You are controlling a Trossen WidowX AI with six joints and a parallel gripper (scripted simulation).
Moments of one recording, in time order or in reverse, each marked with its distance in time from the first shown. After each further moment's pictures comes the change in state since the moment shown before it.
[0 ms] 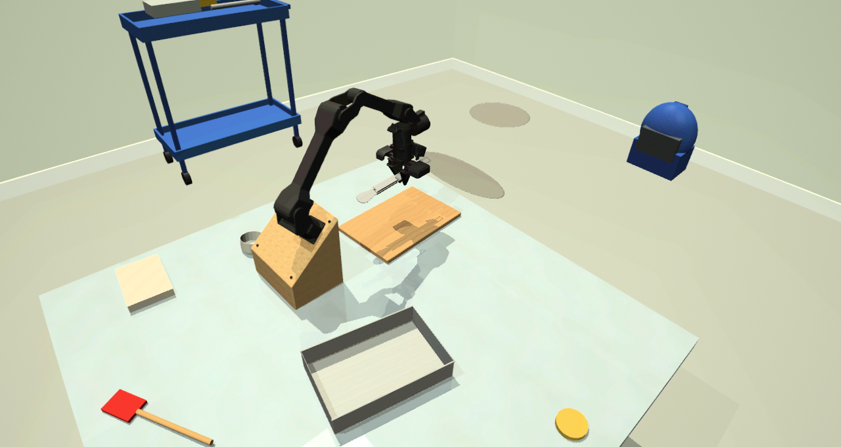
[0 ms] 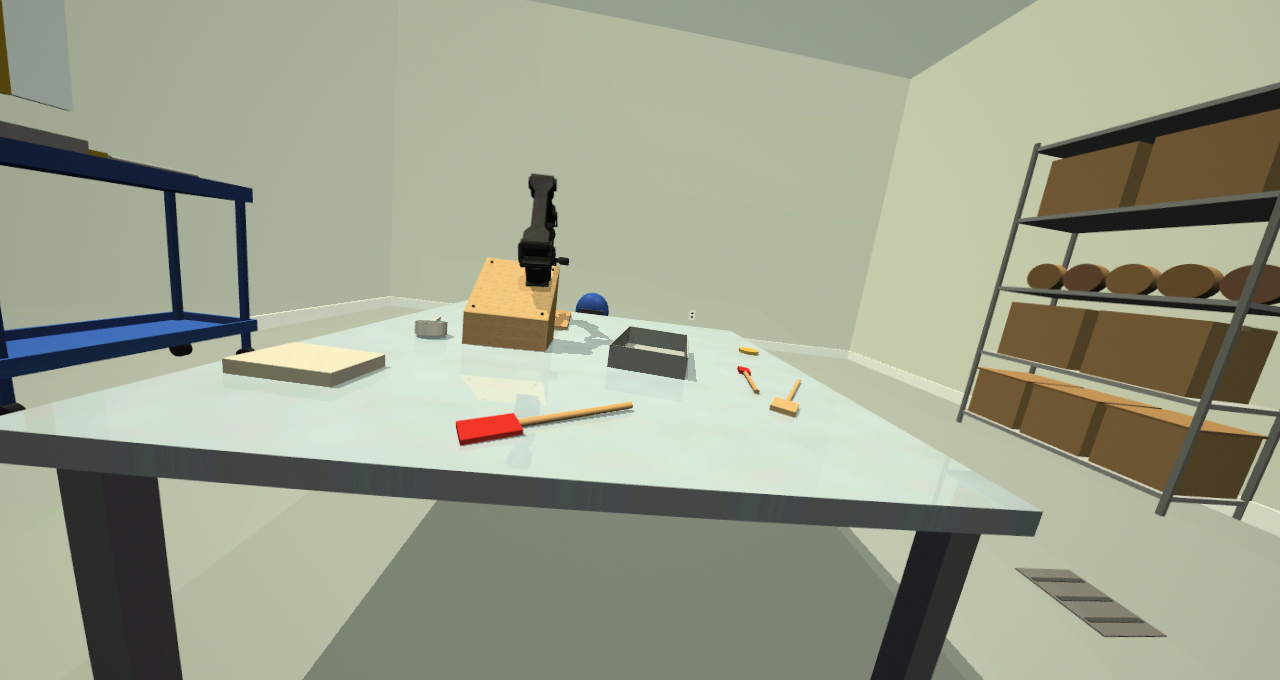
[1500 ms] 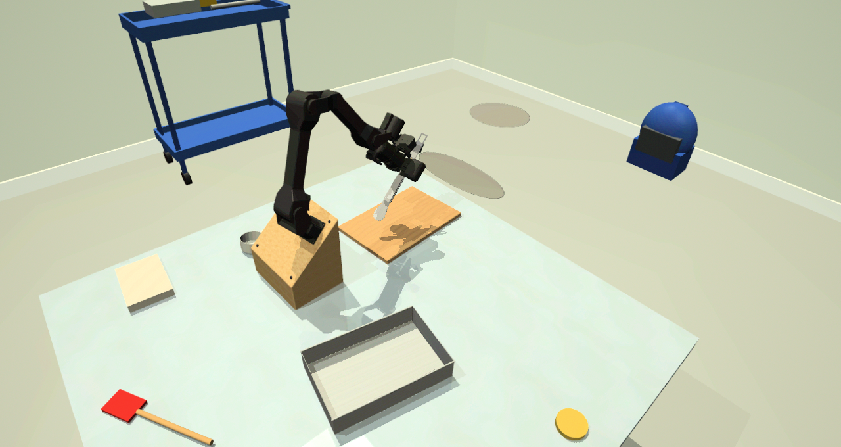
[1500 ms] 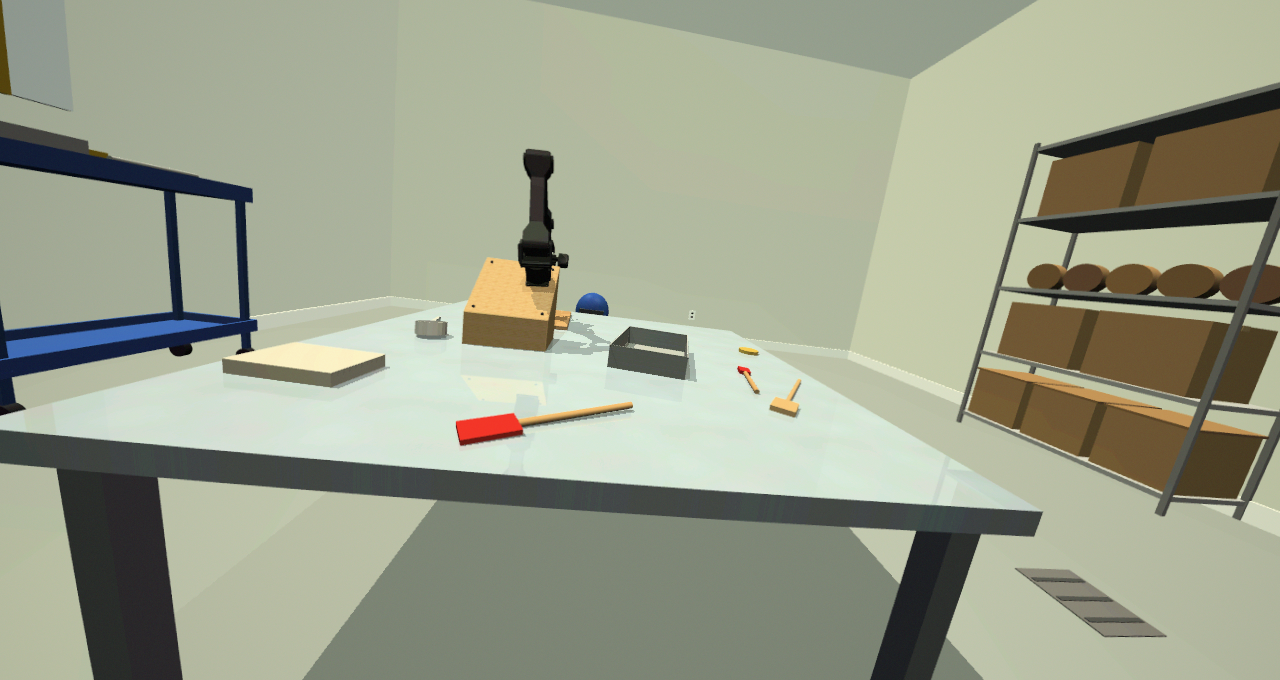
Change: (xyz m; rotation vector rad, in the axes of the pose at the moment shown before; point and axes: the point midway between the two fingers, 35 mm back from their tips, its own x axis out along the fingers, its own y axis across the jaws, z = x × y) arm -0.014 0.001 0.015 -0.008 -0.714 -0.019
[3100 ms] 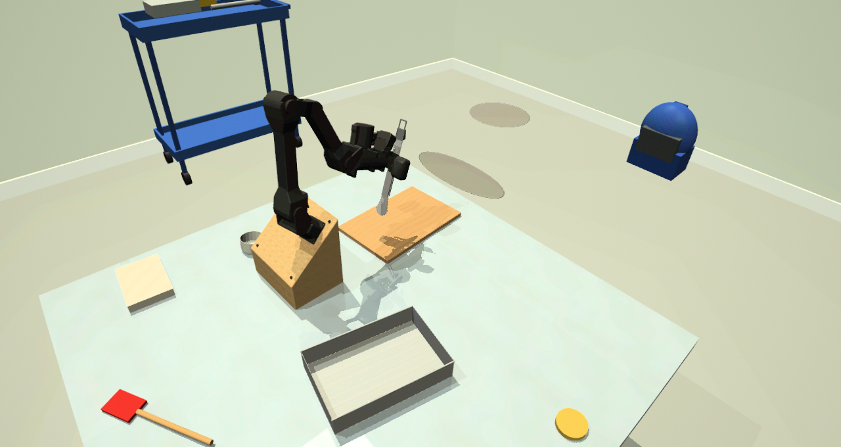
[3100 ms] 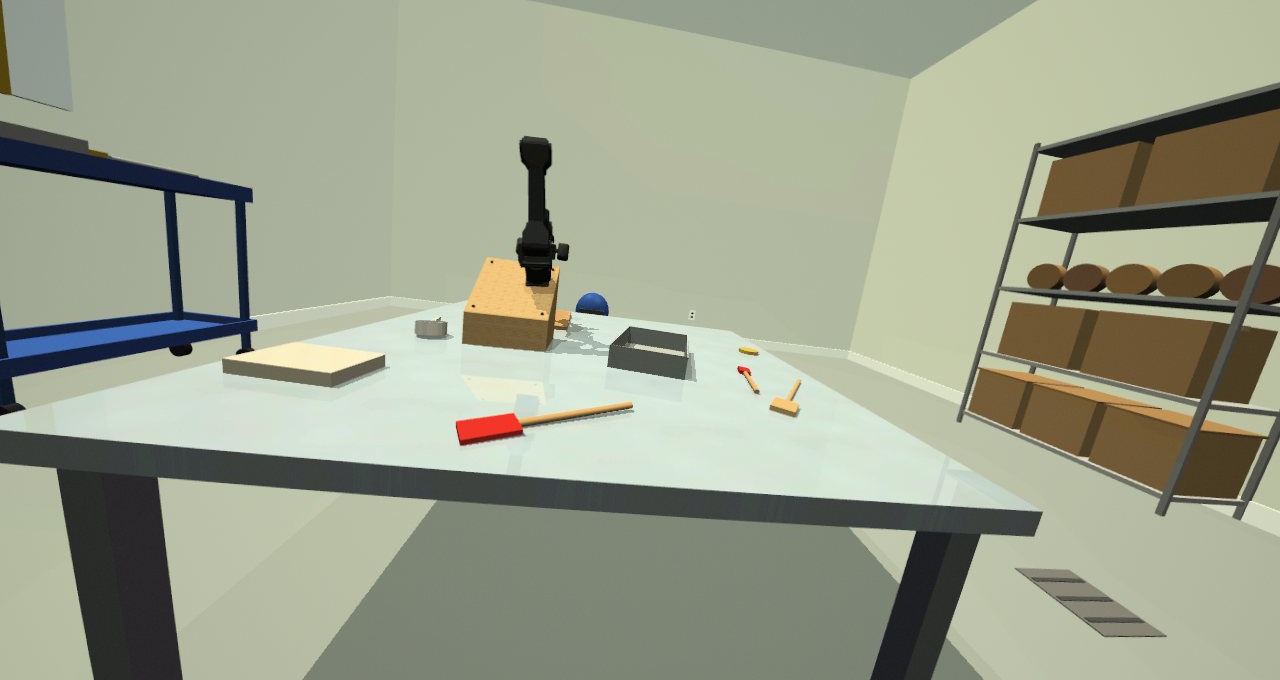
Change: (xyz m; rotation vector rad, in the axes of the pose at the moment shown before) arm -0.071 -0.001 -0.003 0.018 -0.446 0.010
